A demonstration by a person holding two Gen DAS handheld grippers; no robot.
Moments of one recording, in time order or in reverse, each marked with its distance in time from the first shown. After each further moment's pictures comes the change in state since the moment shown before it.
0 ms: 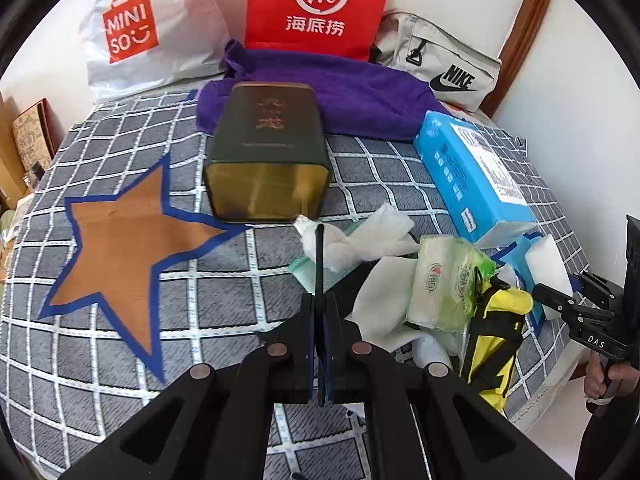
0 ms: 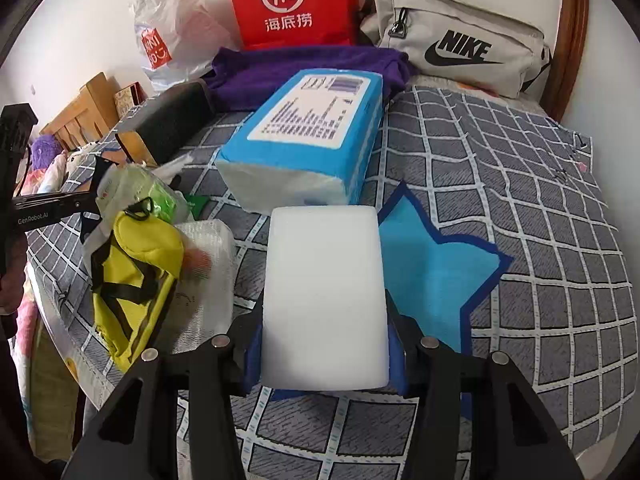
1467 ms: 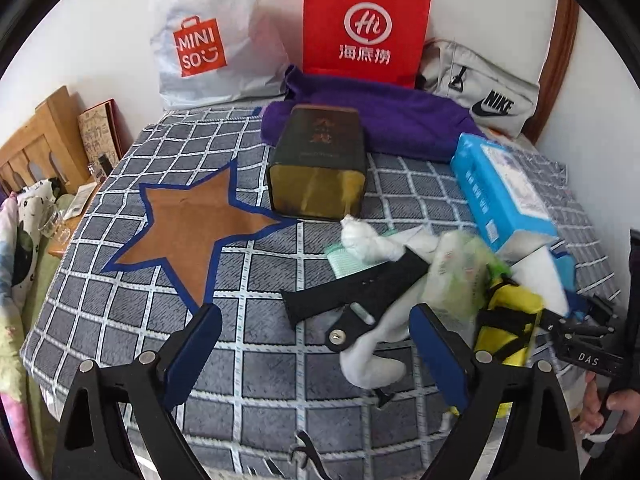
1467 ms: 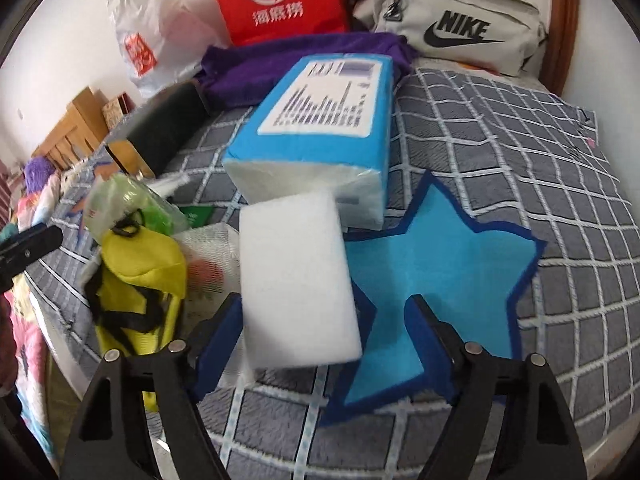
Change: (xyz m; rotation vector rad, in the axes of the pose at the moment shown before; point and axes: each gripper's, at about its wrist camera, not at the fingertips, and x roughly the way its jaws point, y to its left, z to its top) left arm -0.027 -0.014 -0.025 -0.077 -0.087 0.216; right arm 0.034 0.020 0.004 0.053 0.032 -0.005
